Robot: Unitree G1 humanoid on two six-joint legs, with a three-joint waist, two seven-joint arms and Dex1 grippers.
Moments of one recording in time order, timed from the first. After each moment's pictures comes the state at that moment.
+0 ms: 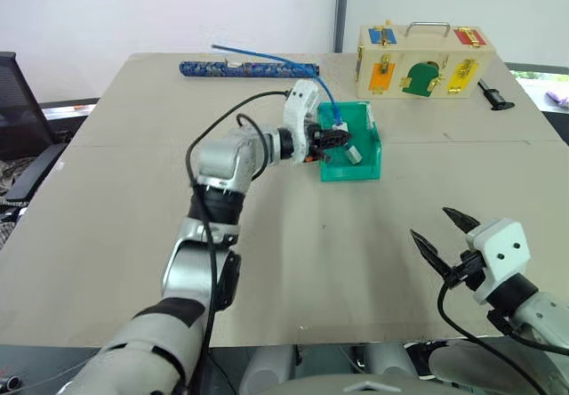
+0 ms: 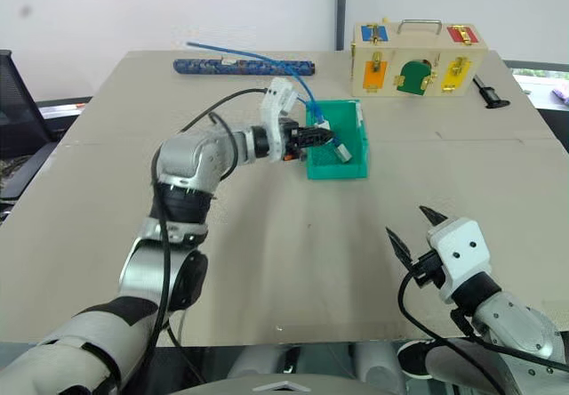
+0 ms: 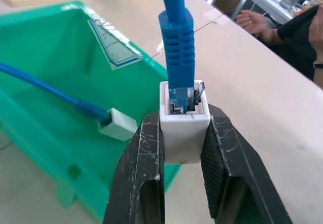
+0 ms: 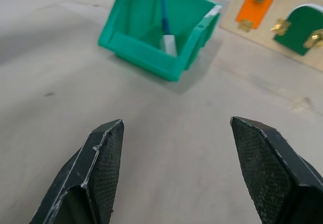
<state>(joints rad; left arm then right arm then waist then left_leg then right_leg) -1.09 0.19 0.00 0.49 -0.37 0.98 -0.66 0.44 -0.44 -0.17 -0.96 0.21 0.50 0.39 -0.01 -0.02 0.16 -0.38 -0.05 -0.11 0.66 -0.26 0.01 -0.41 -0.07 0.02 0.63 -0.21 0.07</state>
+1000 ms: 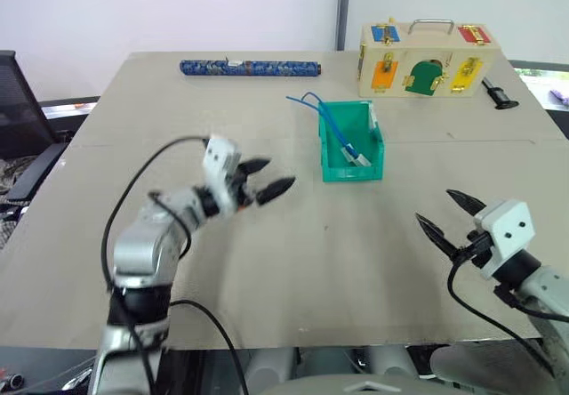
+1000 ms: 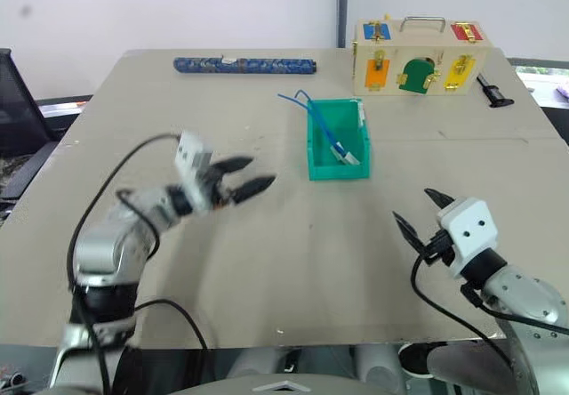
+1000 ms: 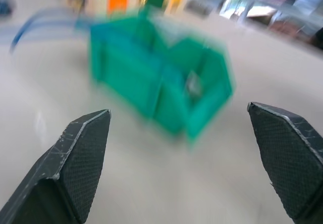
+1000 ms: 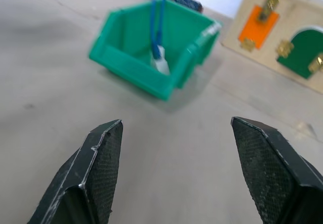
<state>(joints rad) -0.21 0.50 0.15 -0.22 -0.43 0.59 -0.85 0.28 -0.54 -0.25 -0.72 0.30 0.40 0.56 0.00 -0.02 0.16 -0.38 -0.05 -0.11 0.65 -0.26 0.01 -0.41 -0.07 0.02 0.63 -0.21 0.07</state>
